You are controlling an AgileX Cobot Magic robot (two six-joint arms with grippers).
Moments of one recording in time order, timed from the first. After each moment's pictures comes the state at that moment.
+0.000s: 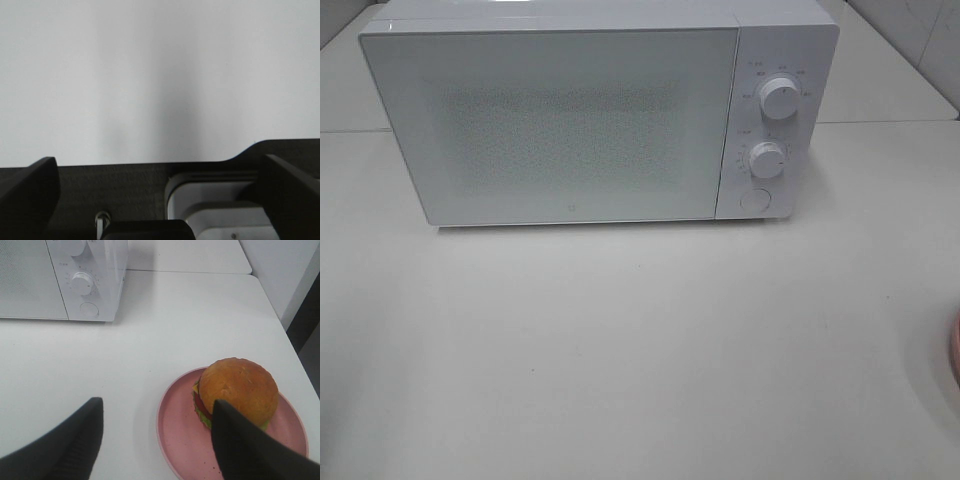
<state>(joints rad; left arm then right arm) 0.00 0.70 -0.57 -0.08 1.13 0.06 0.05 0.00 -0.49 -0.09 0.97 0.03</state>
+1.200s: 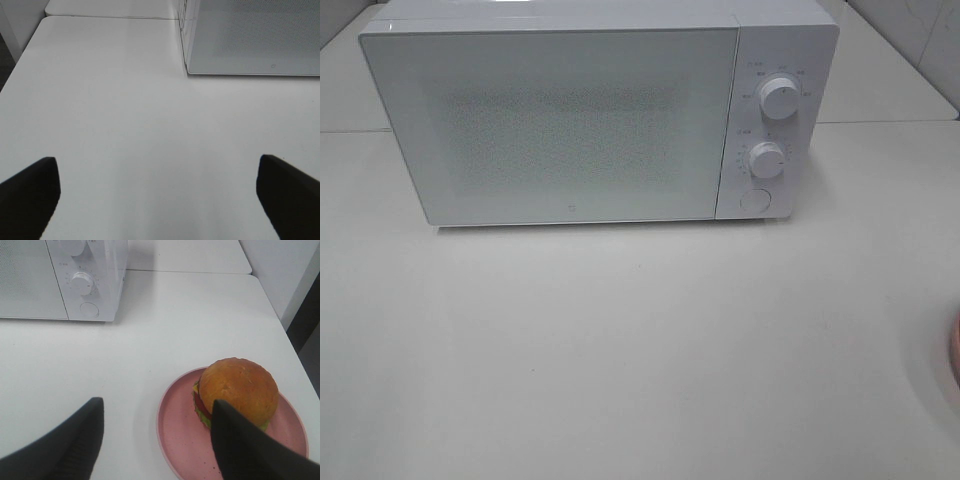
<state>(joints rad) 0.00 0.00 -0.52 -0.07 1.08 0.02 0.05 0.00 -0.49 -0.09 0.97 0.03</state>
